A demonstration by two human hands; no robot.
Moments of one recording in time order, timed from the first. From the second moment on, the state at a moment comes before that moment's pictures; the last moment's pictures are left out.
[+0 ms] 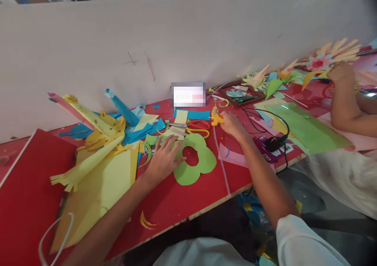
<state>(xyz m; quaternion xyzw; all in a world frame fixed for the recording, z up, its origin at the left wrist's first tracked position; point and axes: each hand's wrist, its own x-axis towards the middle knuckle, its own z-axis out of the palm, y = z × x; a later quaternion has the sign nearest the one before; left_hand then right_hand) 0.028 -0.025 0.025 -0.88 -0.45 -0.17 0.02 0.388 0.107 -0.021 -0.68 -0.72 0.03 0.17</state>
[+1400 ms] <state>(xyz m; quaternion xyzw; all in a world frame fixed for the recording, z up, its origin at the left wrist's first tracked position) -0.033 -0.002 0.013 -0.70 -0.58 -0.31 -0.28 0.299 0.072 -0.016 -0.56 -0.51 0.35 0.55</state>
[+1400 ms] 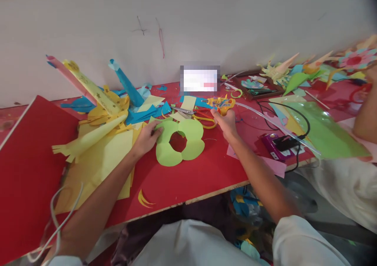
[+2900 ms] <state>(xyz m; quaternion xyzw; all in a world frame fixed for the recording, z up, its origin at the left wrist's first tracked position) -0.019 -0.015 -0.005 -0.89 -0.43 -0.14 -0.07 0.297 0.056 -0.013 -0.44 -0.85 0.17 0.23</state>
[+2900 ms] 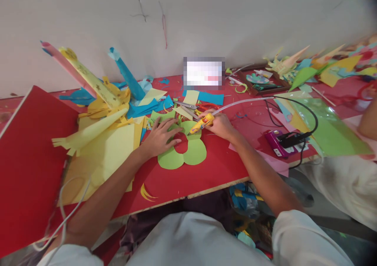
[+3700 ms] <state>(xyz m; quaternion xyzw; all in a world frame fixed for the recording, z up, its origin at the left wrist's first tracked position) -0.022 -0.017 0.000 -0.91 -0.37 -0.18 -0.07 0.307 0.062 -0.024 -0.34 -0.87 0.20 0.29</state>
